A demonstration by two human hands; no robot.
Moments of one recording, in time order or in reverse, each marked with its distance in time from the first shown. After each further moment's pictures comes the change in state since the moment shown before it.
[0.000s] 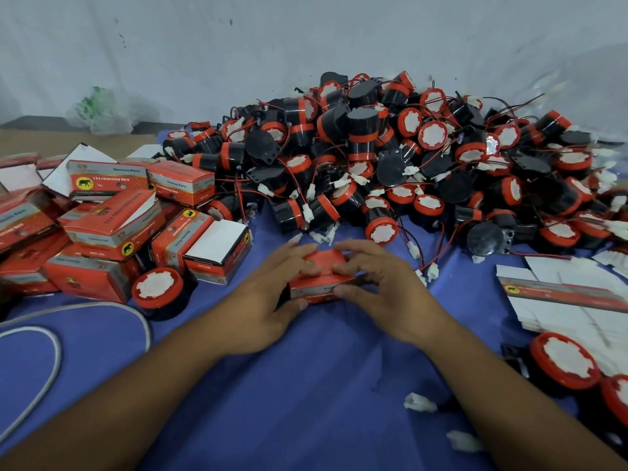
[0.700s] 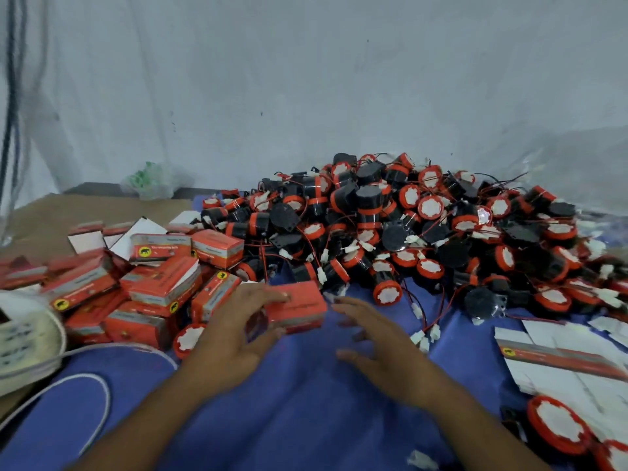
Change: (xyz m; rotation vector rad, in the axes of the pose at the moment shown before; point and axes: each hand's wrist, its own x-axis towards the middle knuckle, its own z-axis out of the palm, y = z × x) left_hand -0.022 0.008 -0.057 -0.007 0.350 -0.030; right_hand 0.002 -0.007 -0.001 -0.158 -0.151 -0.066
